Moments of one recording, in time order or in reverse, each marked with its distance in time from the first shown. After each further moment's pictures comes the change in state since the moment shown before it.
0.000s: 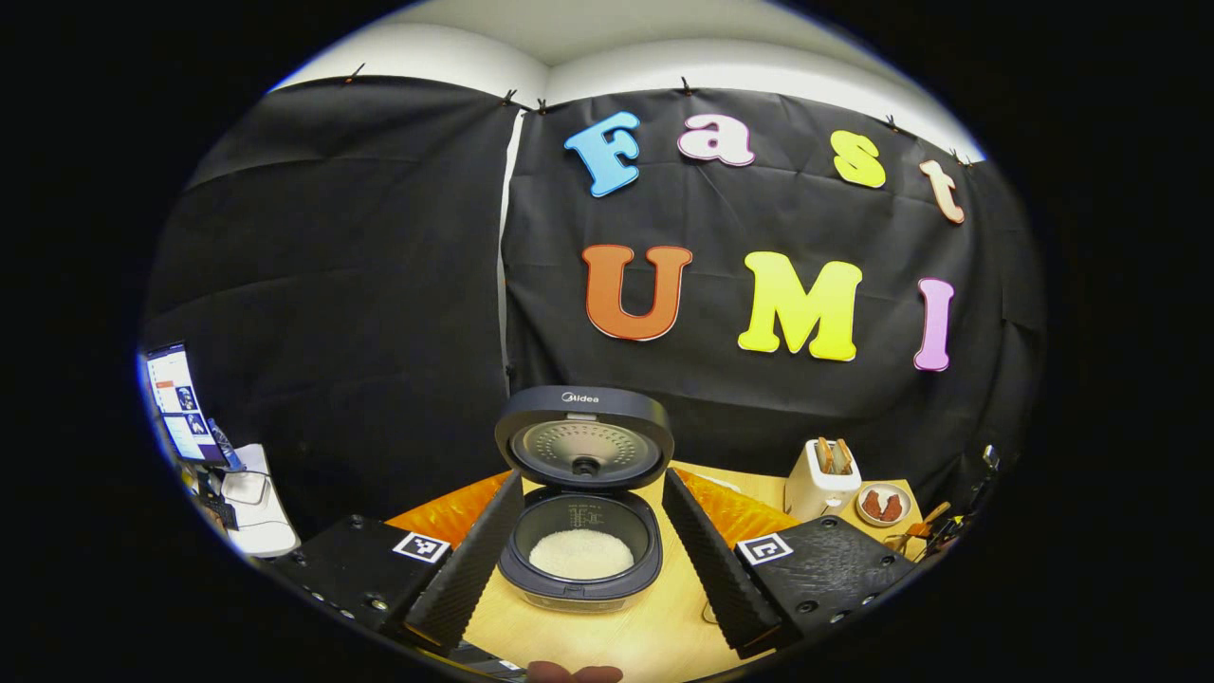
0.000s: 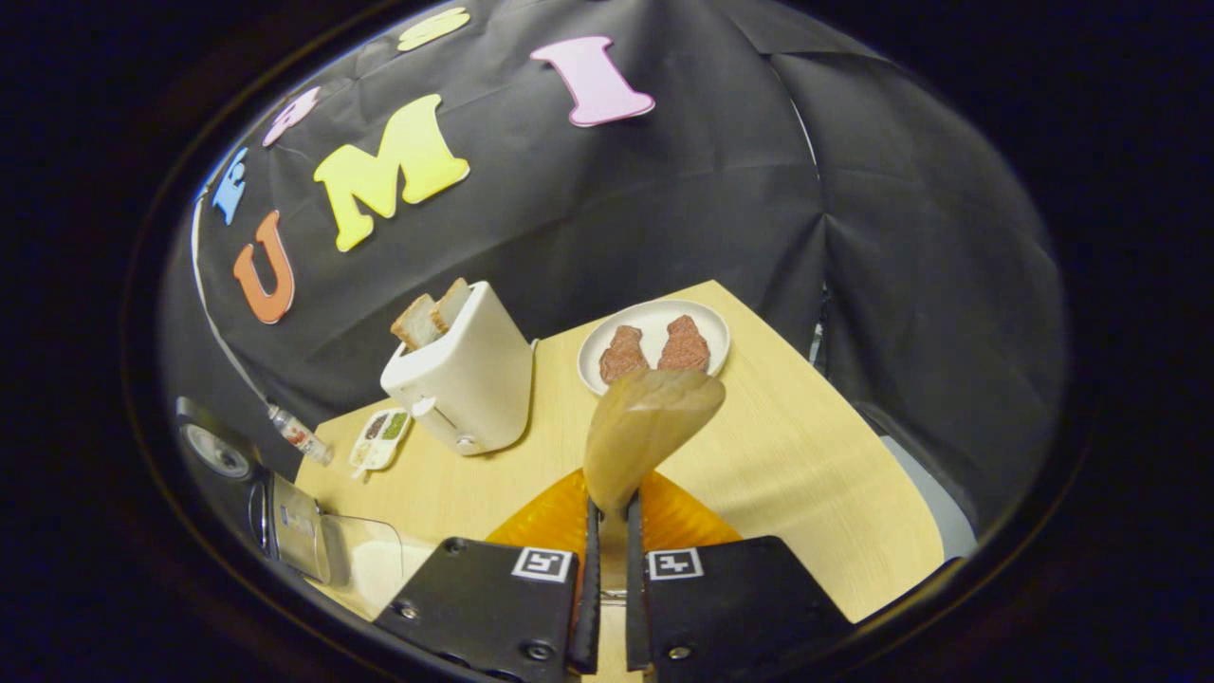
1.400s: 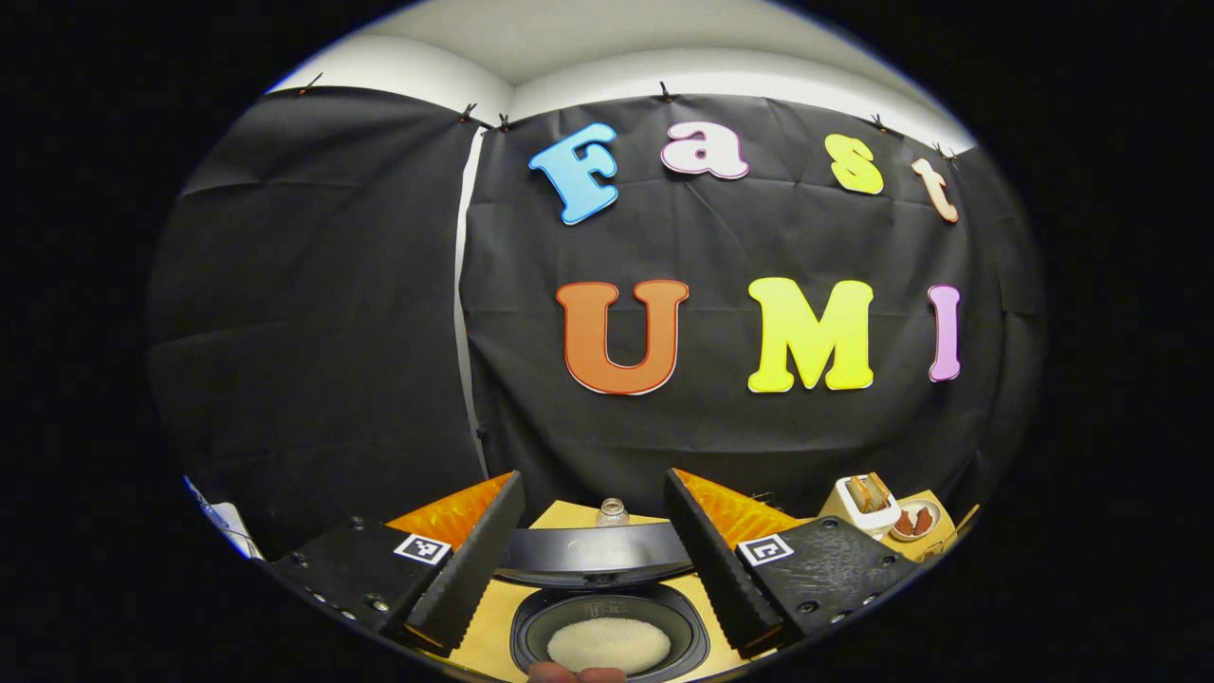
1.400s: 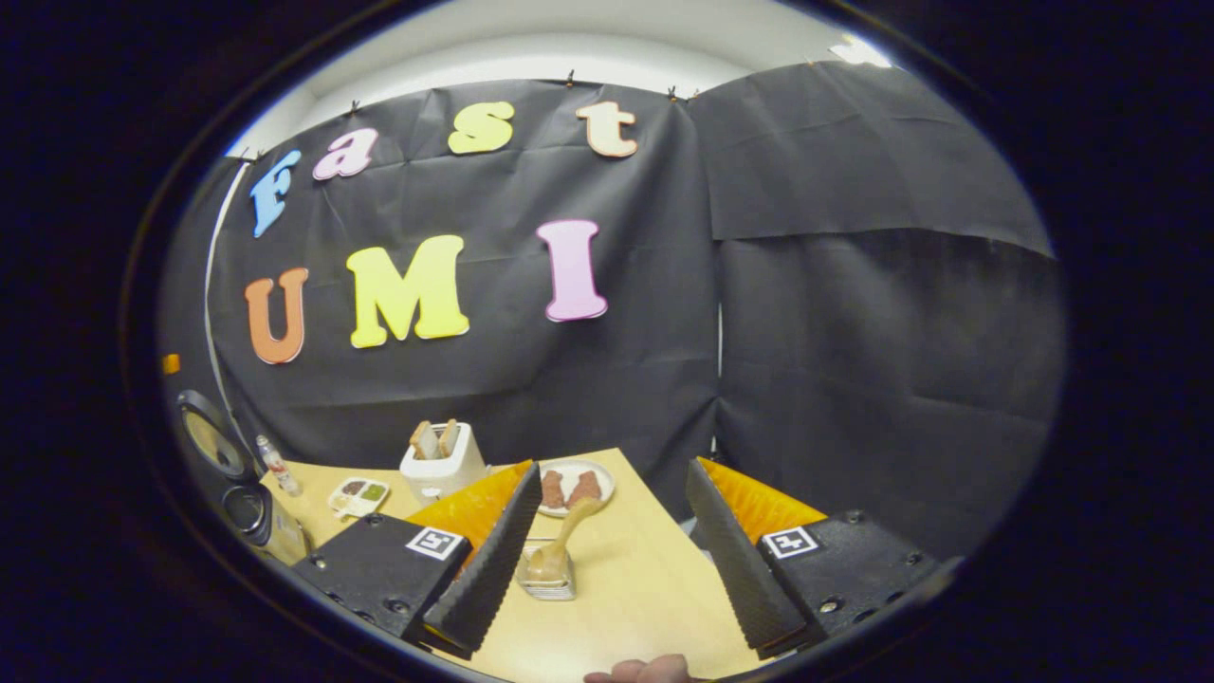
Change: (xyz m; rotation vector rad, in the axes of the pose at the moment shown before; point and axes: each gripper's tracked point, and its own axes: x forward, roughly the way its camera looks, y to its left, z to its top) left arm 0.167 0.021 0.057 0.080 -0.078 -0.103; right arm -0.279 -0.017 0.088 -0.176 -0.475 -0.261
